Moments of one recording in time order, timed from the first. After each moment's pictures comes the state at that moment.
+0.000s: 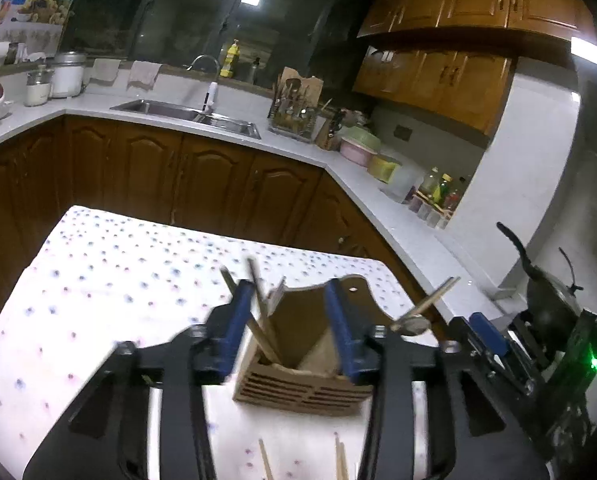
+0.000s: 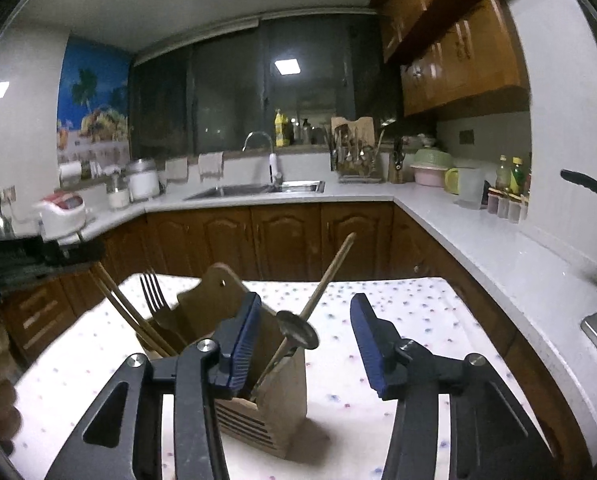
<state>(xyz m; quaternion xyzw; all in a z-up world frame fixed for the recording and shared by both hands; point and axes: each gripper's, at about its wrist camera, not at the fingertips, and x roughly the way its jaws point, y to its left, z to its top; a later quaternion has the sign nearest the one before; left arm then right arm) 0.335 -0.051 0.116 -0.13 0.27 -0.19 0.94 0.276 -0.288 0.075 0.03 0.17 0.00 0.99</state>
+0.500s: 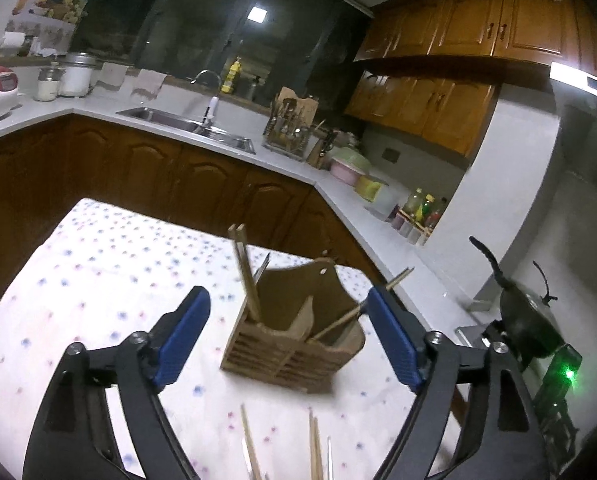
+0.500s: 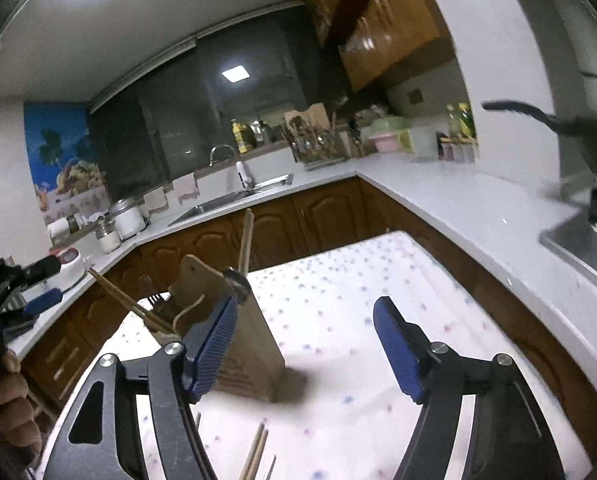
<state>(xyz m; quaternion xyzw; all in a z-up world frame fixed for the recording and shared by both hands) 0.264 -0.029 0.122 -0.16 0.24 -0.19 0.94 0.196 -0.353 0.065 0.15 0.18 -0.03 0.97</state>
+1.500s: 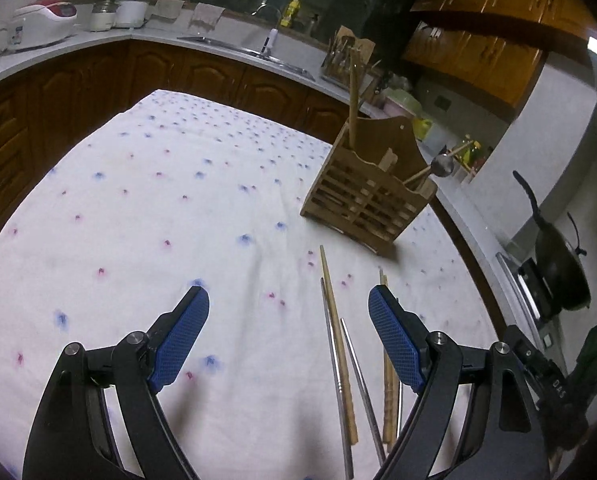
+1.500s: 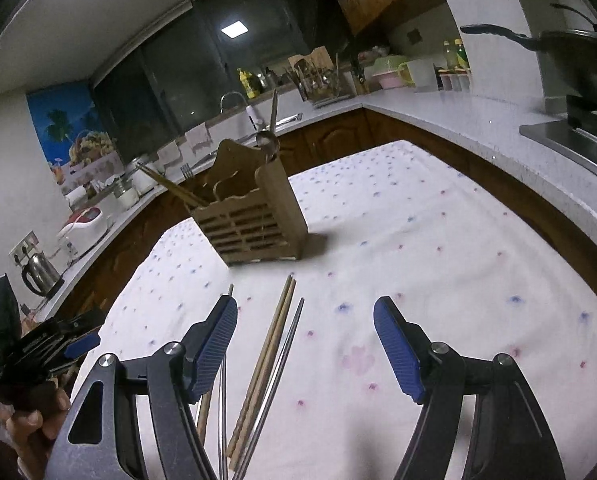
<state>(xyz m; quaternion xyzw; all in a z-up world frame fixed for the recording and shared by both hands) 0.171 0.013 0.012 -0.17 0.36 -0.13 0.91 0.100 -0.308 0.006 0.18 0.27 0.01 0.94</state>
